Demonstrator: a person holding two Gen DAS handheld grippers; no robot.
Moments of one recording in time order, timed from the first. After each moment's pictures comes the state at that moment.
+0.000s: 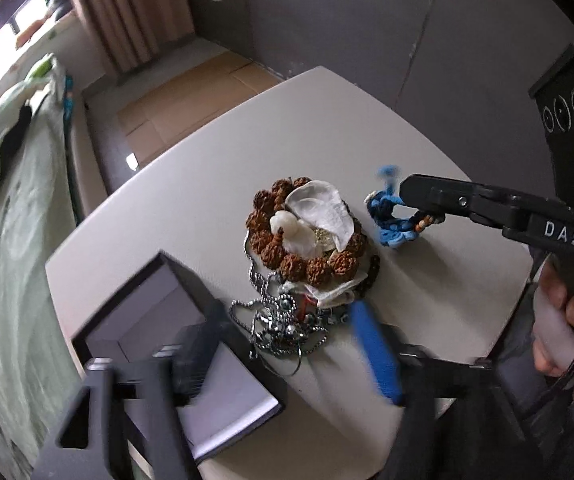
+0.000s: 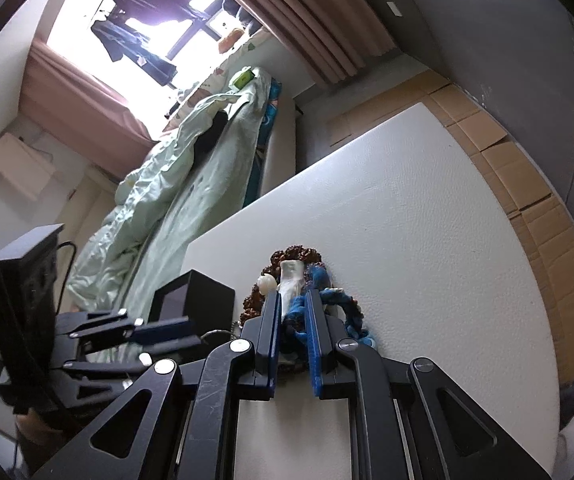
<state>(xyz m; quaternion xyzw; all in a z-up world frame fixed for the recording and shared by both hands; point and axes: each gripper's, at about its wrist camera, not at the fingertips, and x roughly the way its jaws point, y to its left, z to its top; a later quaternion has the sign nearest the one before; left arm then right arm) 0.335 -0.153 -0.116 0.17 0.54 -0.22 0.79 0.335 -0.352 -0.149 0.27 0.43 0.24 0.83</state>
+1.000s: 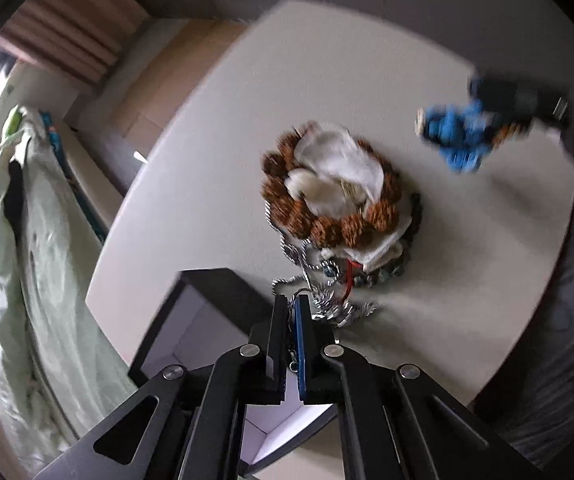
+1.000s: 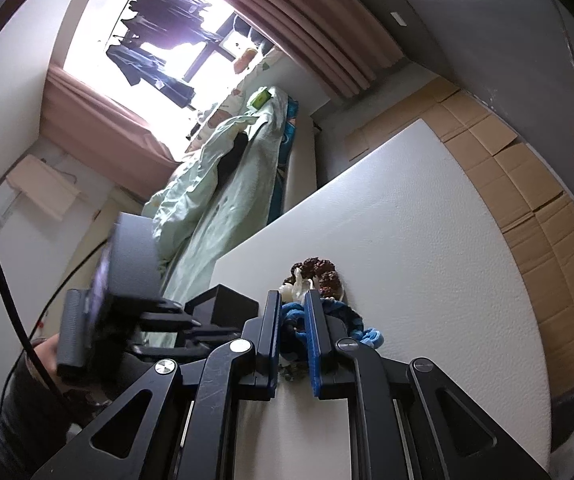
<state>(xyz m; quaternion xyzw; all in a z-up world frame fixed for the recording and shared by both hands) 0.349 -0.162 -0.120 0.32 0.59 -0.21 0.72 0.319 -0.370 -0.140 0.30 0.39 0.26 0.83</state>
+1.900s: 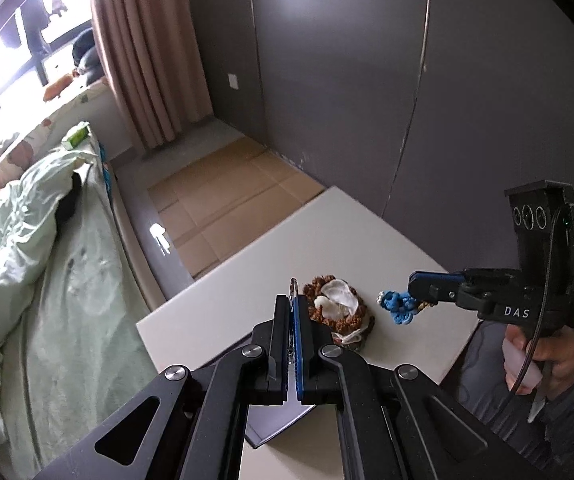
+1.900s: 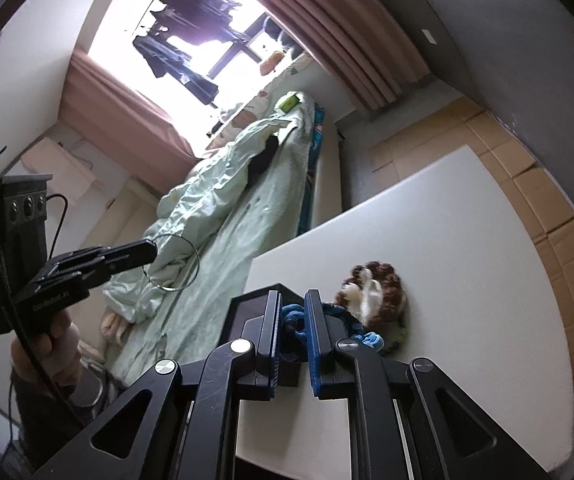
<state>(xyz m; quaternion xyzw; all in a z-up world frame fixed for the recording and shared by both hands) 0.318 -0.094 0.024 0.14 0.42 -0.23 0.86 0.295 -0.336 -0.088 0.28 0.37 0.29 0.84</state>
